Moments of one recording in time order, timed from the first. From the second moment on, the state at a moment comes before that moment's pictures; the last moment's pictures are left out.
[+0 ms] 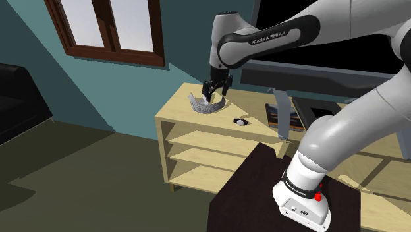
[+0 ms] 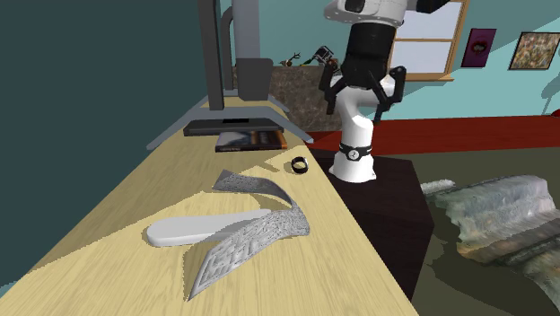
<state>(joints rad) -0.05 -0.45 0.09 -2.42 -0.08 2.07 0.31</state>
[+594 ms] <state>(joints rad) -0.12 -0.15 0.12 -2.29 -0.21 2.33 0.49</state>
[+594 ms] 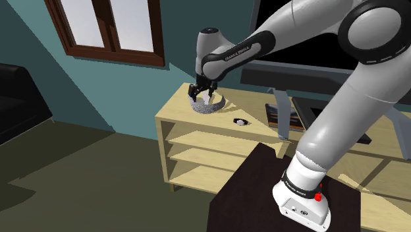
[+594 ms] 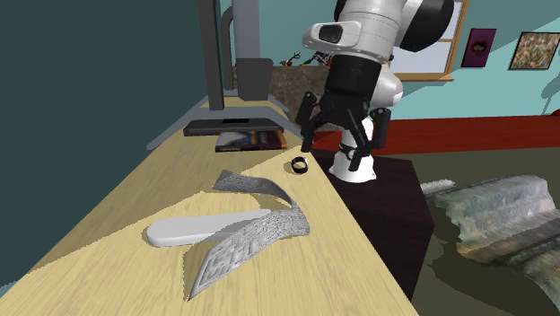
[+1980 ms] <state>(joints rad) -0.13 0.25 0.08 -2.06 -0.47 2.58 0.78</state>
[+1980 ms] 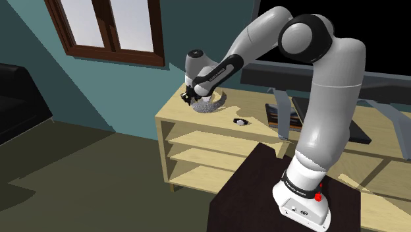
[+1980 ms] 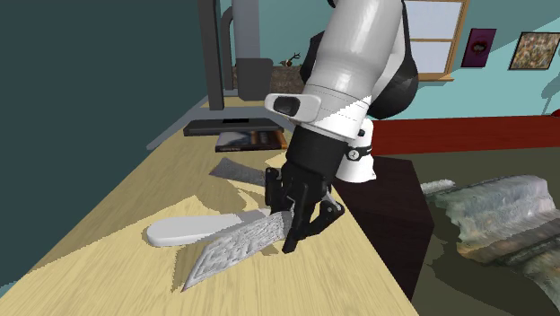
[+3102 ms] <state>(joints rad) -0.14 0.18 0.09 -2.03 -0.41 2.48 0.72</state>
